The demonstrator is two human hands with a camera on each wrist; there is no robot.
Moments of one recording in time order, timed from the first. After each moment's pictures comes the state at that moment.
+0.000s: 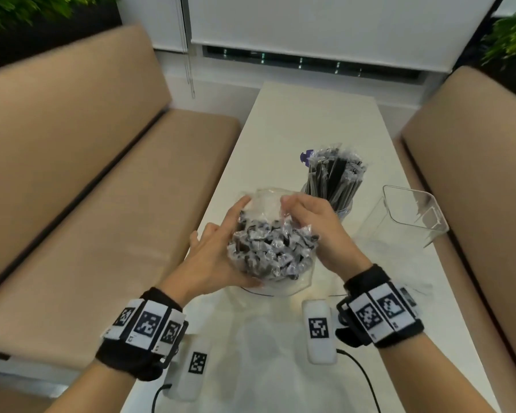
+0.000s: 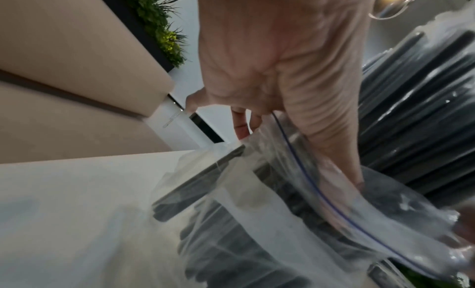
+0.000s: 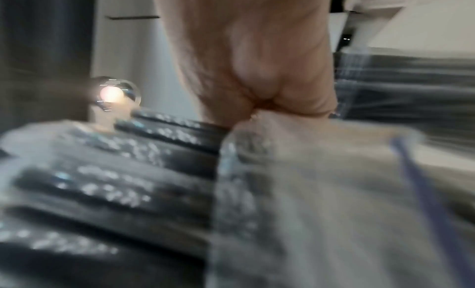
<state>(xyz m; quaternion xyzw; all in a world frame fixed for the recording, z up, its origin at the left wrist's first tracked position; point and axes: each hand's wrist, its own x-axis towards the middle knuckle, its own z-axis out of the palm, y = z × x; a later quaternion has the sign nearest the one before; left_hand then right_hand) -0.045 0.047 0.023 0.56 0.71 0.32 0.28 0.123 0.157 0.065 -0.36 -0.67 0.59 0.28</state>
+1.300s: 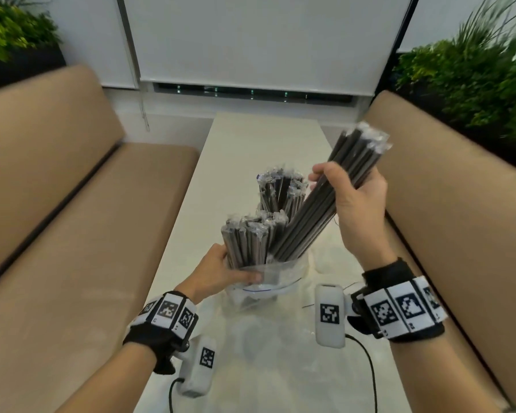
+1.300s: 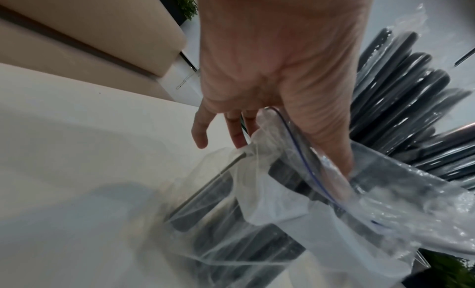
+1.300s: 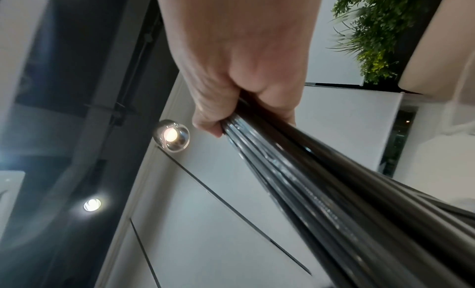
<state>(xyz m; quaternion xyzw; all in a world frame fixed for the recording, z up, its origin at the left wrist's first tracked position) -0.007 0.098 0.010 0.52 0.59 0.41 0.47 0.193 0.153 0.144 -0.37 -0.57 0.41 0.60</state>
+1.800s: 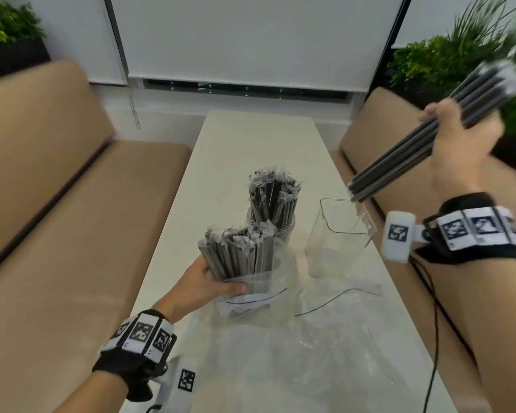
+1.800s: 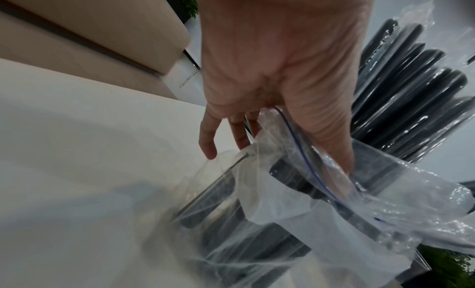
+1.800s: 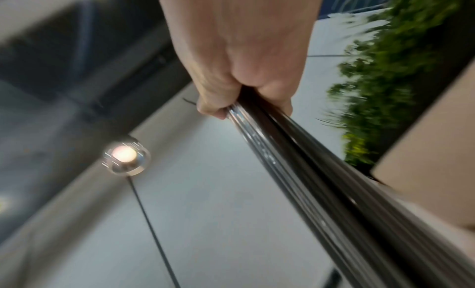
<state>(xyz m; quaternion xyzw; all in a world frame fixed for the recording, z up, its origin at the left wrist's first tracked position) -0.012 0.096 0.001 0.48 0.60 0.41 0.48 0.294 0.258 0.199 -0.40 -0.48 0.28 0.73</state>
